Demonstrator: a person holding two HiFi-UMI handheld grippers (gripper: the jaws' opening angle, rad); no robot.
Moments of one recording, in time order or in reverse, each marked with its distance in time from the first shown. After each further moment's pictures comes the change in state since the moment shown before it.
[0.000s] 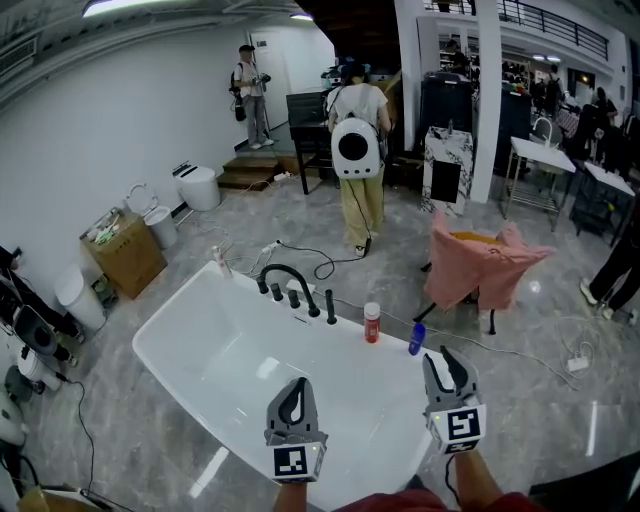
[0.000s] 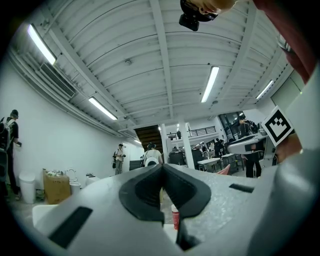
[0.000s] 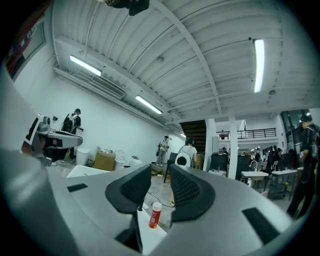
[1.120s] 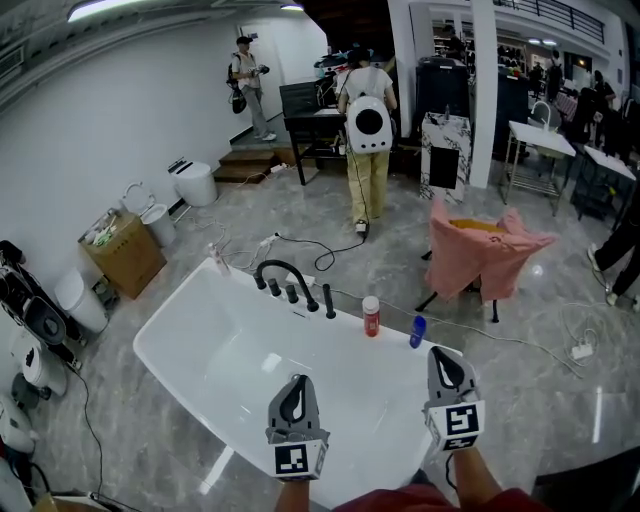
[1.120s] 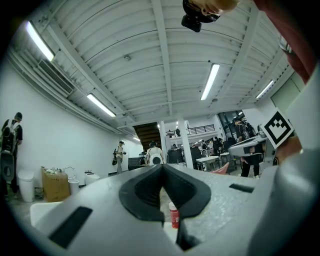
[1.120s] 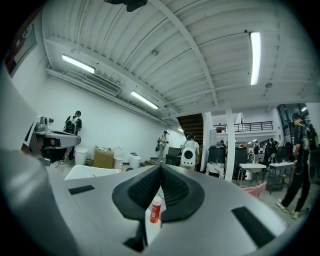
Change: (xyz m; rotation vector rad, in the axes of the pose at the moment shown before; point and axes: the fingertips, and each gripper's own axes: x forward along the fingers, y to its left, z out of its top) left arm 0.020 -0.008 -0.015 -0.006 0.029 -0.015; right arm 0.014 -0.012 -0.029 0.036 0.060 -0.022
